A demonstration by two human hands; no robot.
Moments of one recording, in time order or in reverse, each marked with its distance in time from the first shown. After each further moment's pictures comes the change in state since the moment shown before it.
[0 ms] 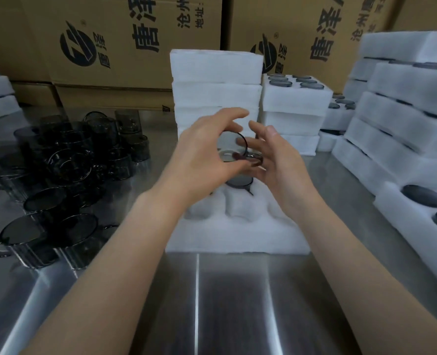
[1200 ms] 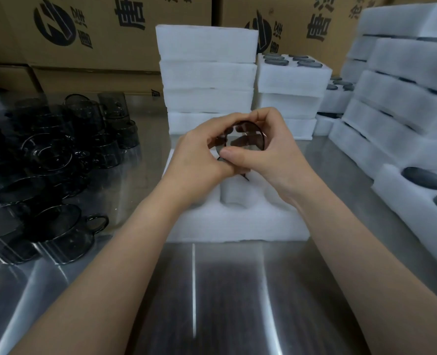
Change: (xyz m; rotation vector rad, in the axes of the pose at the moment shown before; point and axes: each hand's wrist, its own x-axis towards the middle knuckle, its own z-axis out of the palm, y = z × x) left_hand -0.013 -0.020 0.026 -0.431 -0.076 -0.106; right_hand -0.005 0.007 -0.003 -0.176 -0.098 -0.153
